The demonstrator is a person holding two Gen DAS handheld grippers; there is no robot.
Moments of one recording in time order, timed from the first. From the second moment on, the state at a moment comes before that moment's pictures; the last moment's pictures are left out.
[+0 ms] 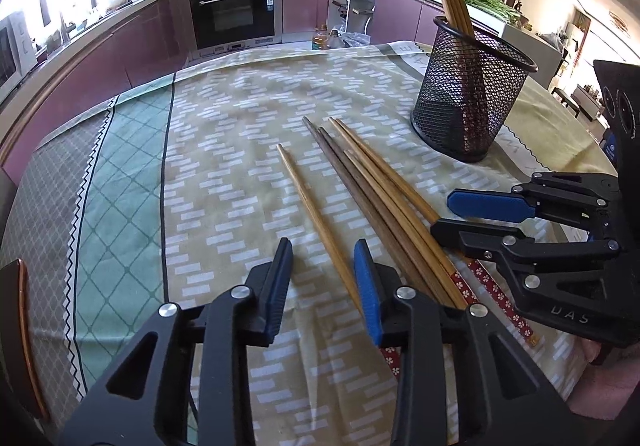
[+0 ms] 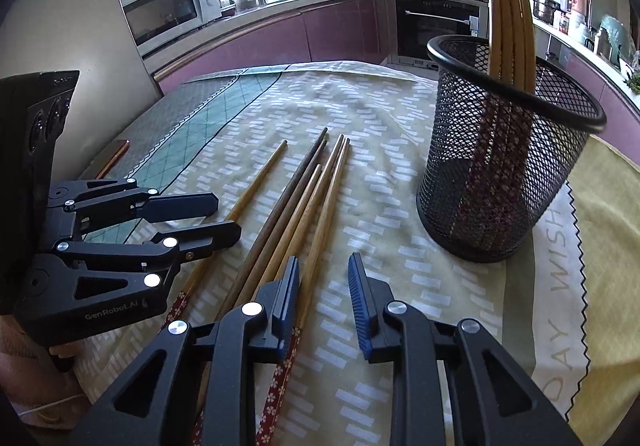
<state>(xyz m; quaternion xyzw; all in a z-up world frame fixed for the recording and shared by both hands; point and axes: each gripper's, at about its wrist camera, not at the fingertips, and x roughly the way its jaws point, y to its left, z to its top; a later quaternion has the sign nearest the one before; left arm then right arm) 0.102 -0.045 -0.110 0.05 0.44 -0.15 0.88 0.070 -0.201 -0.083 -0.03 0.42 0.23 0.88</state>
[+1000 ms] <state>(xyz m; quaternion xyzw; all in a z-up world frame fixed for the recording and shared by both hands) 0.091 -0.046 -0.109 0.02 0.44 -0.19 0.88 0.061 -0.205 -0.079 -0.01 0.42 0.27 0.87</state>
